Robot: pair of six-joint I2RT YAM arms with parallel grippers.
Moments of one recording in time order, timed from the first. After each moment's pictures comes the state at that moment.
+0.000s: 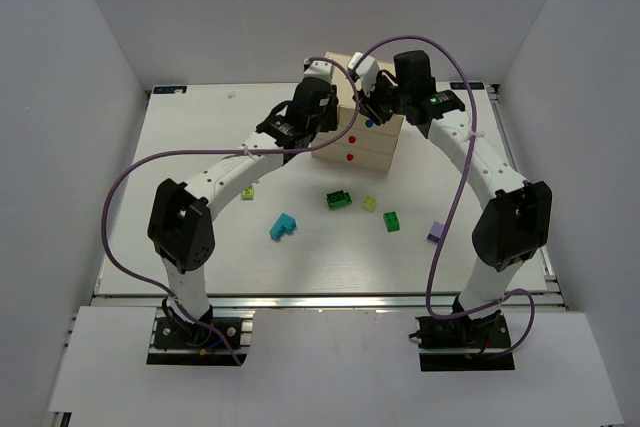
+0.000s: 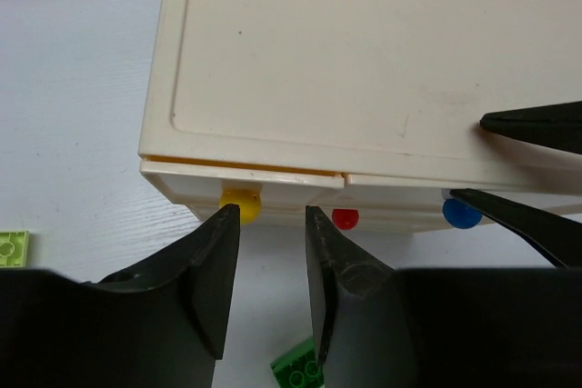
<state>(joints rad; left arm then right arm) -0.67 1.85 1.66 -0.24 -0.34 -0.31 0.41 1.78 1.70 -0.50 -0.34 -0.62</state>
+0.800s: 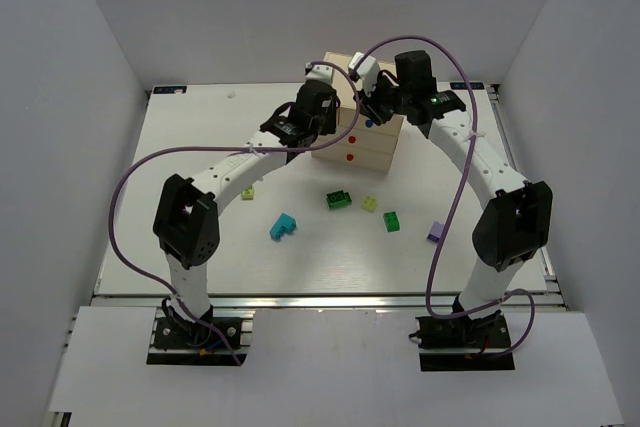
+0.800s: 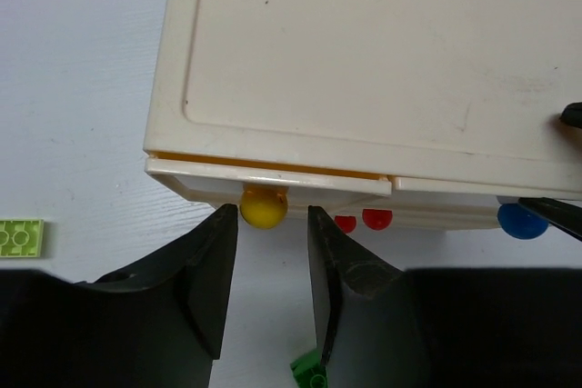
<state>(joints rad) -0.66 1.89 1.67 -0.26 -0.37 -0.30 0.40 1.77 1.70 -0.49 -0.35 -0.62</state>
